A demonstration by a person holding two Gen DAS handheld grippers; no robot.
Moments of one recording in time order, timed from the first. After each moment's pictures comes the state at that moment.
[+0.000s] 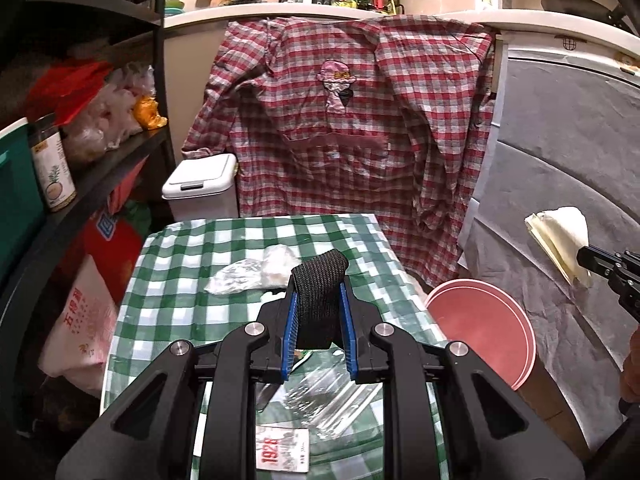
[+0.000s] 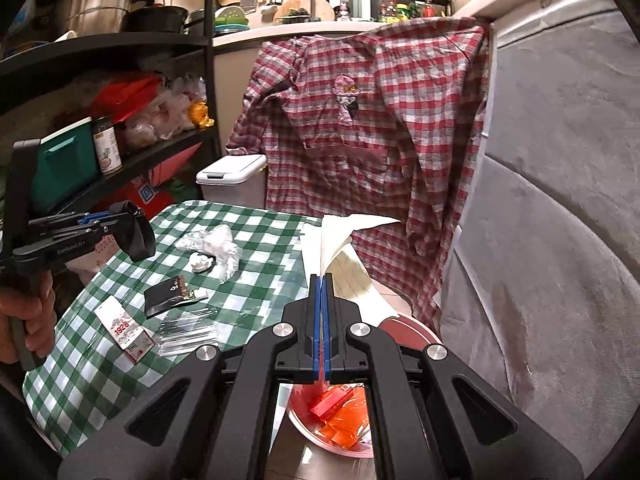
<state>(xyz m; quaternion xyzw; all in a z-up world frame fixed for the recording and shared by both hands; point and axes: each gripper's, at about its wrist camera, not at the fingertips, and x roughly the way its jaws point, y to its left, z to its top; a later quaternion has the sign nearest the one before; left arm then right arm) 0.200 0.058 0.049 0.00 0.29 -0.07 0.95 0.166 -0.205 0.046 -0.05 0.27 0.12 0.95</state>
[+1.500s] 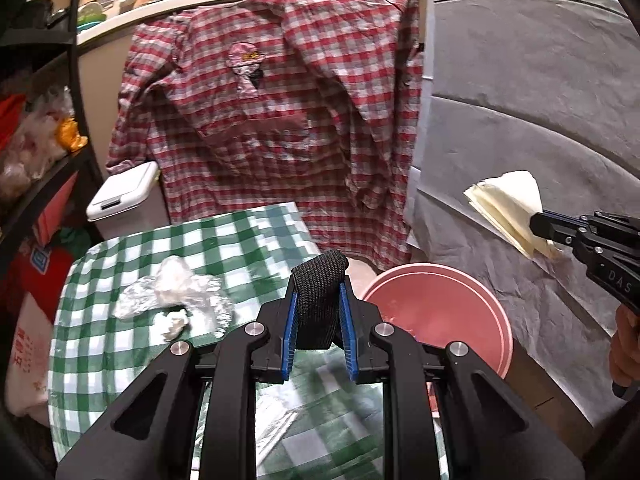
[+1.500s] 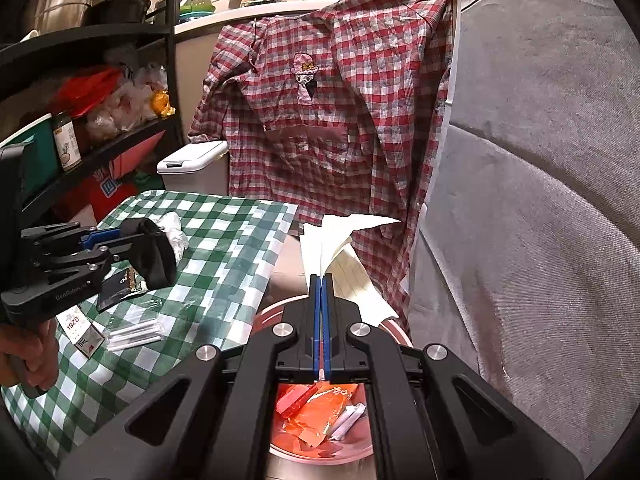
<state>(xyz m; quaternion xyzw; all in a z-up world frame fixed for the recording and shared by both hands) 0.234 -0.042 0.015 0.05 0.31 -0.16 0.94 0.199 -0.245 0.022 -0.05 0.29 0.07 0.95</state>
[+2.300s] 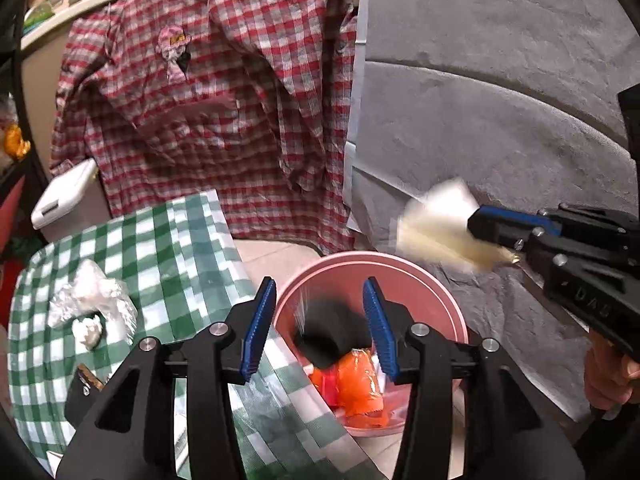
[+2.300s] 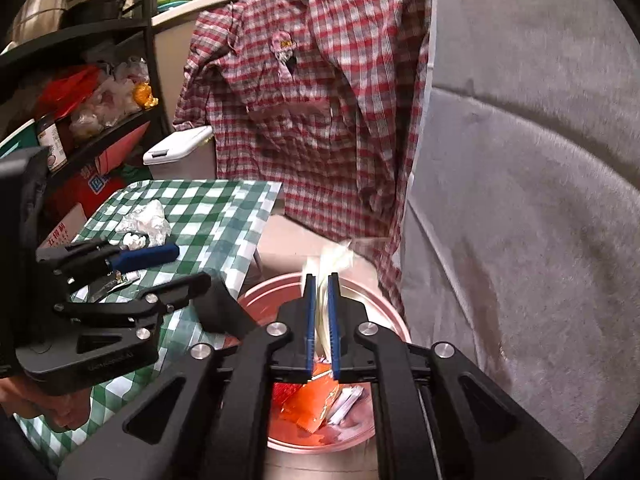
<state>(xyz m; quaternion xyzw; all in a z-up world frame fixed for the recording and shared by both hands) 0.243 -0.117 -0.007 0.06 0.33 -0.23 0.91 0.212 -0.268 0.005 -0.02 0.33 0.06 0.94</state>
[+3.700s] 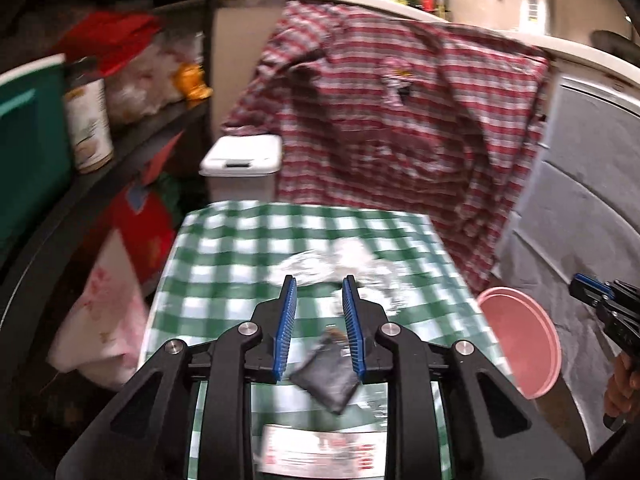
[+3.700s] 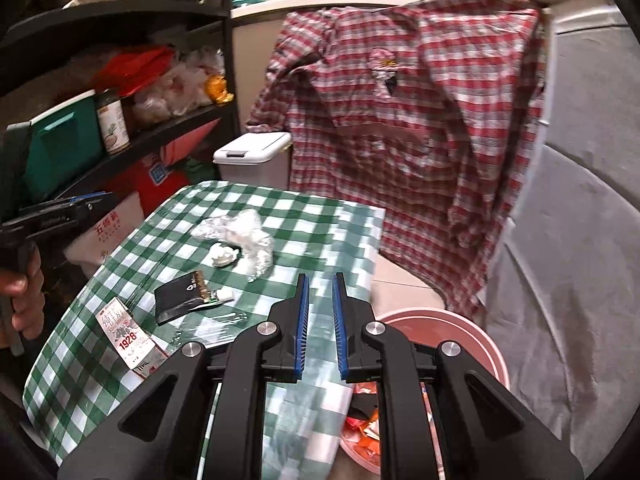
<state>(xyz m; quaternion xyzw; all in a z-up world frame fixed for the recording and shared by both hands) 0.224 0.166 0.027 -0.05 0.31 -0.03 0.95 0.208 -0.129 0.012 -0.06 0.30 0.15 0.94</state>
